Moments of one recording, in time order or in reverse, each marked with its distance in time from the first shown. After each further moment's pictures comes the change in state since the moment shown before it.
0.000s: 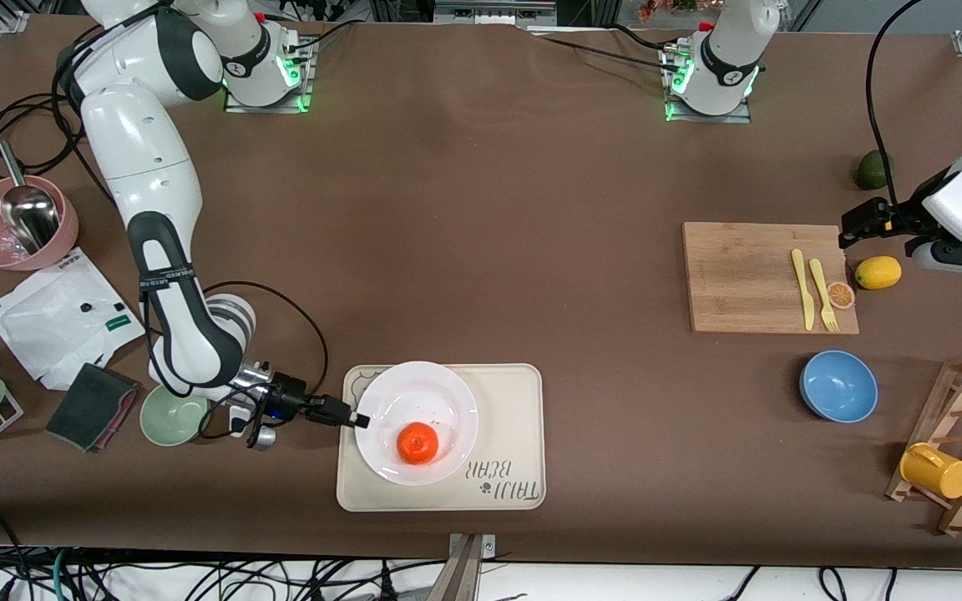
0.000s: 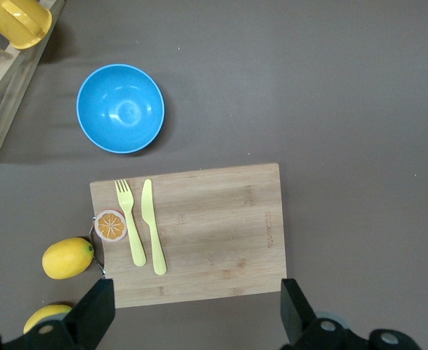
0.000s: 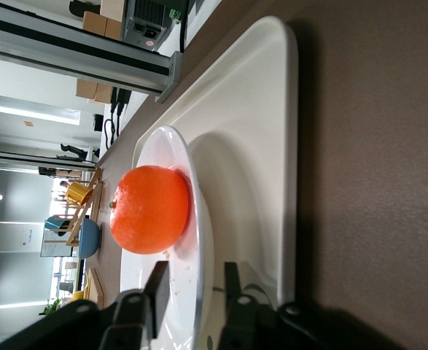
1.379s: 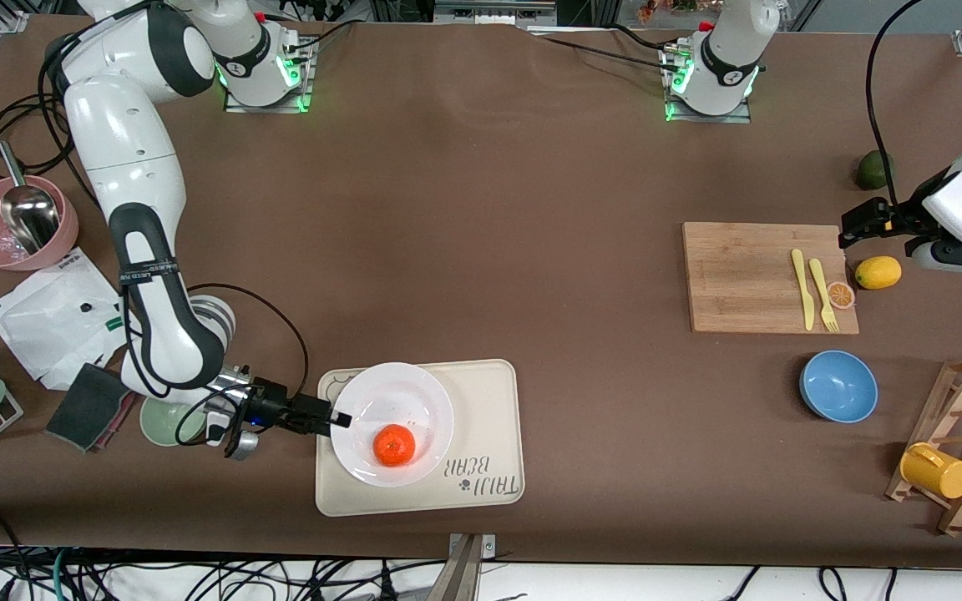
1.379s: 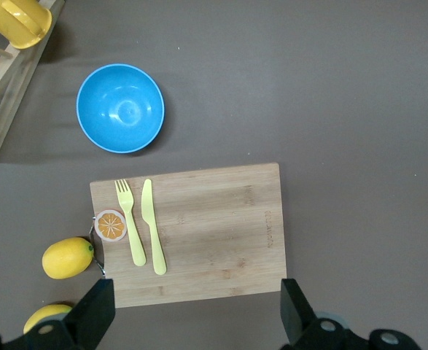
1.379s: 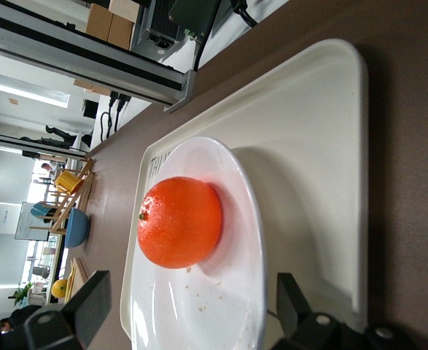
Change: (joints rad) left arm 0.000 0.000 0.000 0.000 0.000 0.000 0.000; right arm -0.022 -0.037 -0.014 0.020 -0.097 -0.017 0.000
